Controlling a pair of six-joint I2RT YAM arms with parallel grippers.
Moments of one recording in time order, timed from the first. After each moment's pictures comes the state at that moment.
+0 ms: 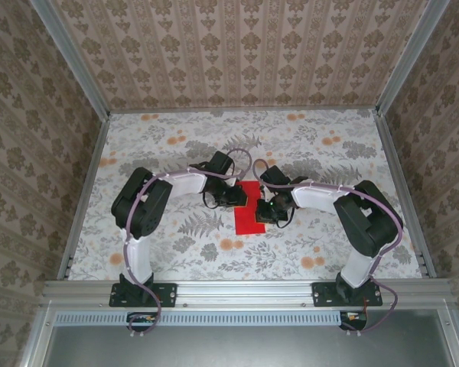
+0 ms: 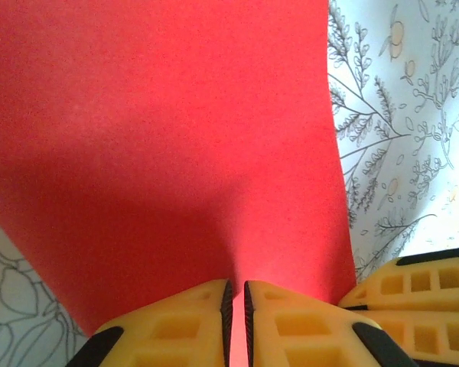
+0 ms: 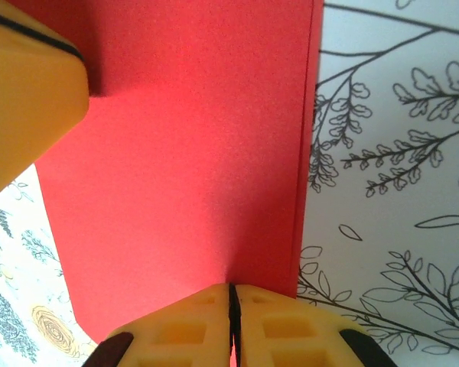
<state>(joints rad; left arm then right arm) -0.65 1.98 1.19 -0.37 0.57 -0.46 0.56 1.75 0.94 -0.48 -0.33 0.60</state>
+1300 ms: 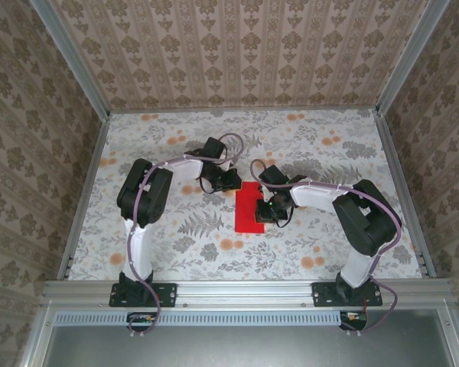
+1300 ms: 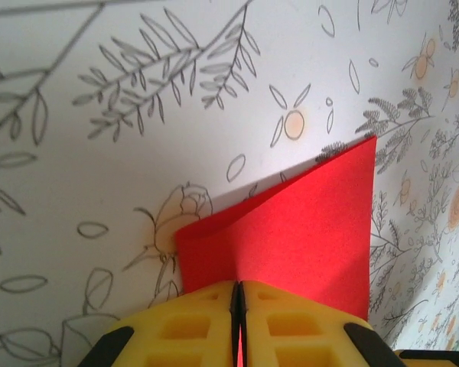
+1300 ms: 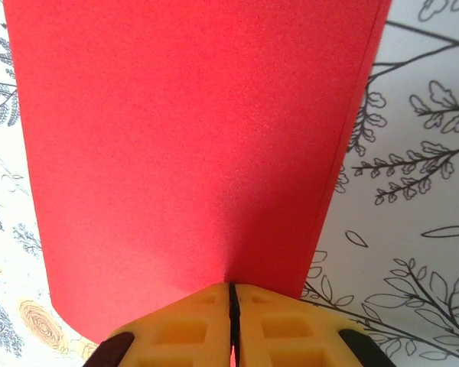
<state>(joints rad) -0.54 2.11 1.37 -0.40 0.57 -0.45 0.56 1.76 0.96 -0.51 -0.32 0.54</state>
